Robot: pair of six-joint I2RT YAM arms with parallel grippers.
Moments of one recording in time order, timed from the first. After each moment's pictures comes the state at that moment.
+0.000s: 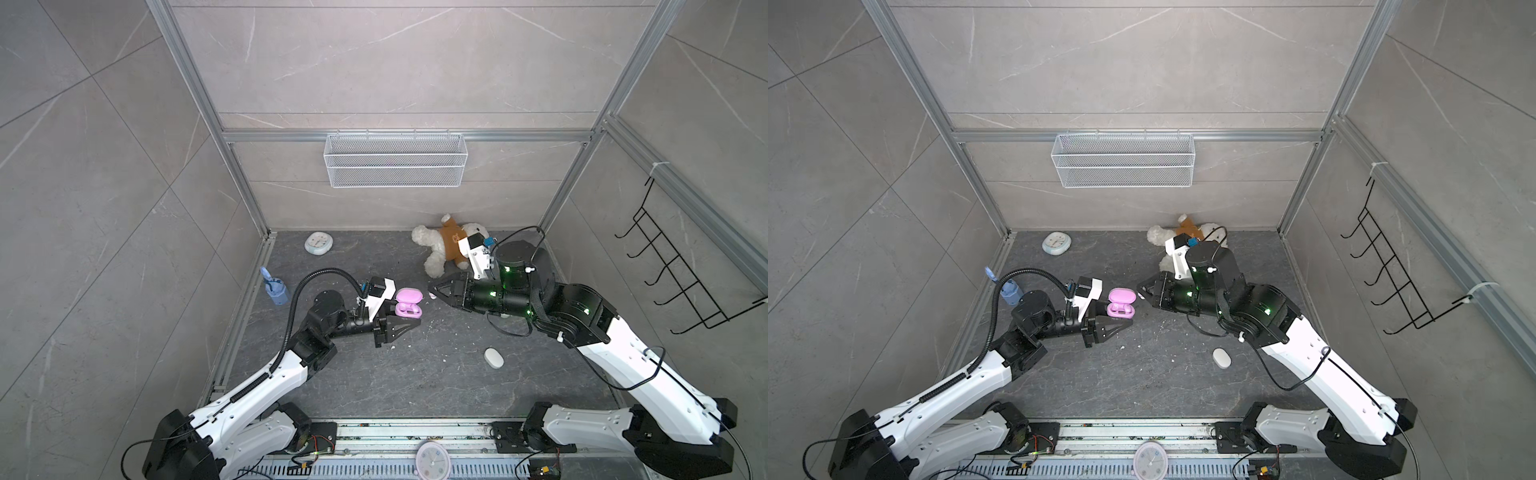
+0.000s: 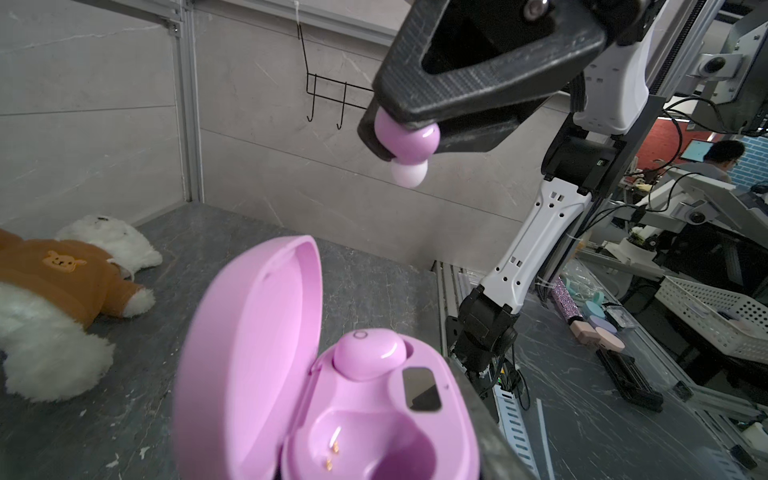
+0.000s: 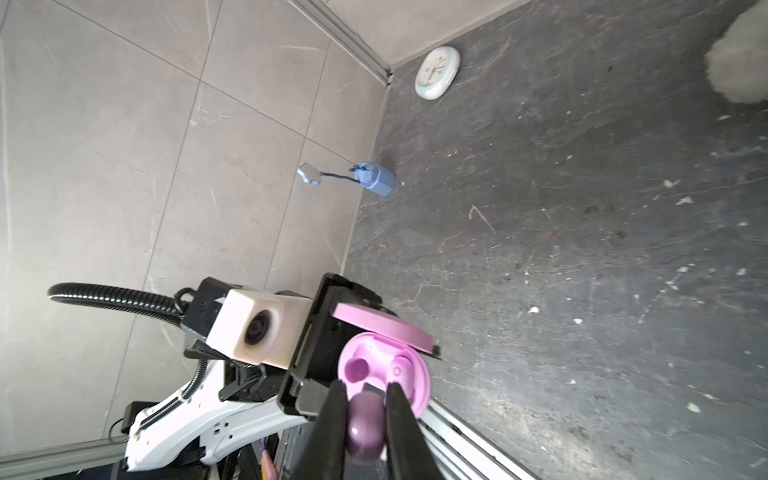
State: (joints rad) left arm -0.69 1.03 0.68 0.37 0.81 -0.20; right arm 0.84 1.20 1.56 -0.82 -0.18 0.89
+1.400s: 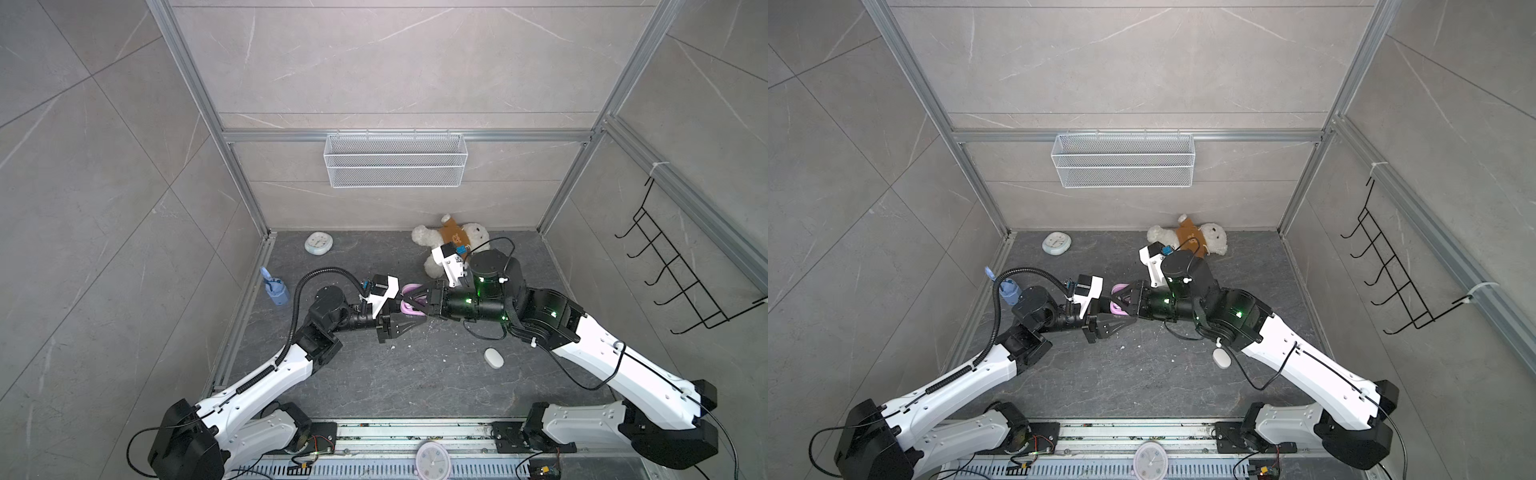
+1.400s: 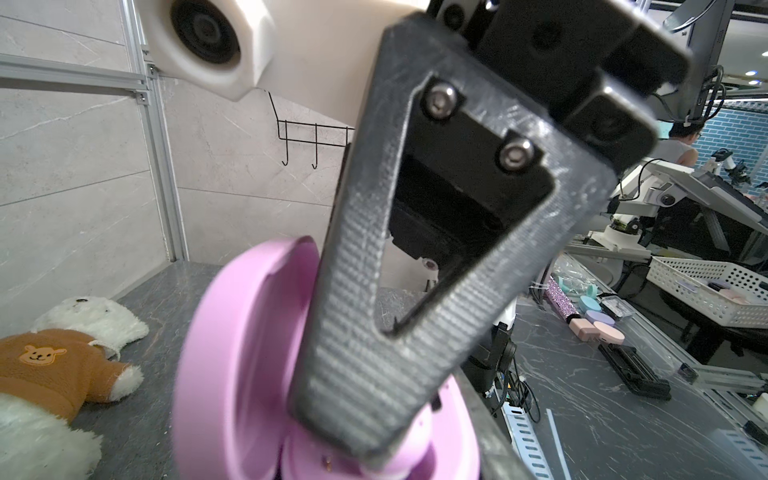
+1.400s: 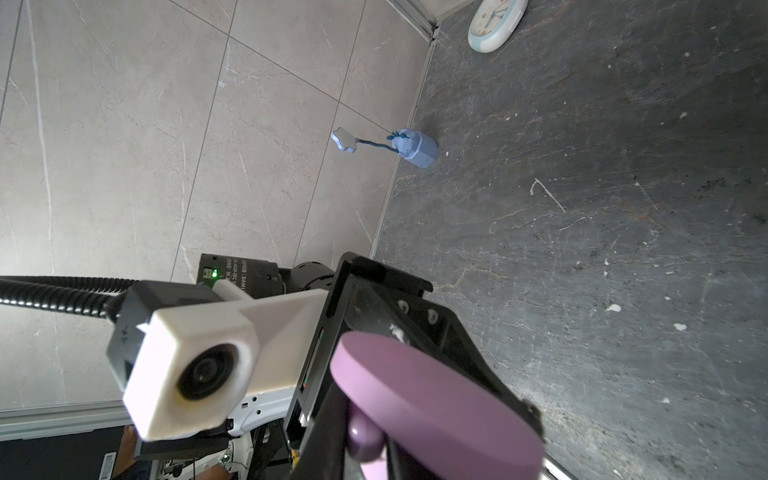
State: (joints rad) left arm -0.70 1.07 0.72 0.49 0.85 -0.16; right arm 0.94 1.24 1.48 -0.66 -0.21 0.96
